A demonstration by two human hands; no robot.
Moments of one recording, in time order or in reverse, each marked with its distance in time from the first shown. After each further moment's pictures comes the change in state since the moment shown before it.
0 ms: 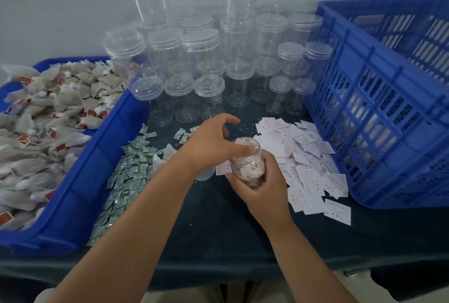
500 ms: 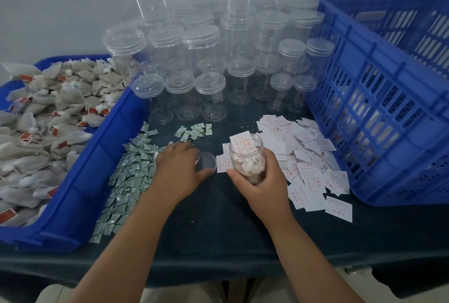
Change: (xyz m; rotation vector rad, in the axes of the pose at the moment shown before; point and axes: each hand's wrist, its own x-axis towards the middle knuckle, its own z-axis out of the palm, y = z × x) left_hand -0.017 -0.094 0.001 0.785 0.158 -0.039; right_hand 0.000 -0.002 0.000 0.013 -0.018 0.043
